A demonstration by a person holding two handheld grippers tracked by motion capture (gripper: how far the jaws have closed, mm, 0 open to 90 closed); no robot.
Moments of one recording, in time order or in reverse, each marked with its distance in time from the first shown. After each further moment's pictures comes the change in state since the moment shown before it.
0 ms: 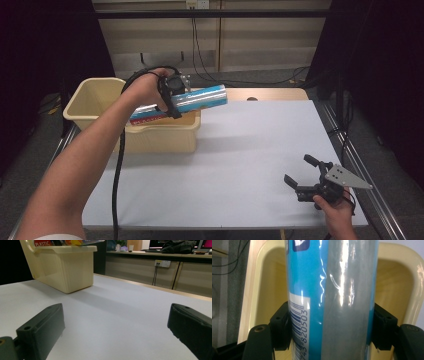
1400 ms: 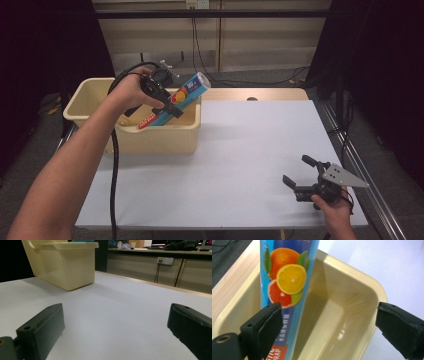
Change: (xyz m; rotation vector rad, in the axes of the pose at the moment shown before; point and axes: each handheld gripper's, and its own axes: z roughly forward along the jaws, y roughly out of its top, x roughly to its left) left arm -0.004 -0.031 -0.022 -0.250 -0.088 -0.394; right arm -0.001 -0.003 0.004 0.017 0.012 0.001
